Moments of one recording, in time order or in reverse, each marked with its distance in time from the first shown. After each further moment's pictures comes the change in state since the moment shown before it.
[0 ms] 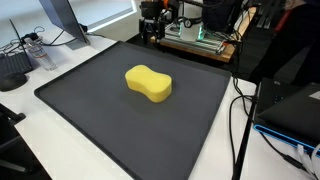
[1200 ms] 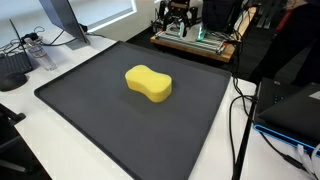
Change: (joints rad) arm 0.147 -0.228 0.113 -0.003 -0.359 -0.282 0.275
